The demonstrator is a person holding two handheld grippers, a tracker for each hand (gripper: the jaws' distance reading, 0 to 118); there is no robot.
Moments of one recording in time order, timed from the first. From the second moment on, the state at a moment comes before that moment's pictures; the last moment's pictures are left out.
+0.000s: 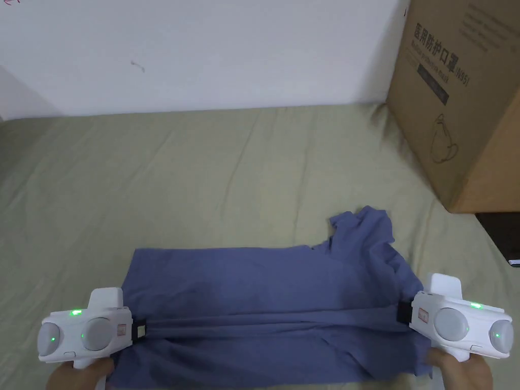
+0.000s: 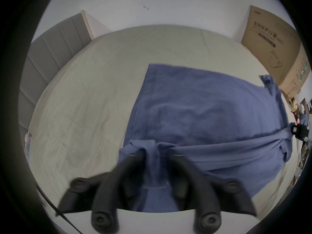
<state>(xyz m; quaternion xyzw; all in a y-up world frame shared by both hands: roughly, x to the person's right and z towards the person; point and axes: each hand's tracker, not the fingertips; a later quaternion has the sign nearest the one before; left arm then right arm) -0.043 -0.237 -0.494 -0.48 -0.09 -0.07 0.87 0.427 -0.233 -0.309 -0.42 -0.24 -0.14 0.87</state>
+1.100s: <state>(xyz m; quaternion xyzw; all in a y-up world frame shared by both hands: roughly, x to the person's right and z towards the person) -0.040 -0.070 -0.312 -0.19 -0.18 -0.05 0.96 0.305 -0.035 -0.142 -0.12 -0.18 0.04 0.98</state>
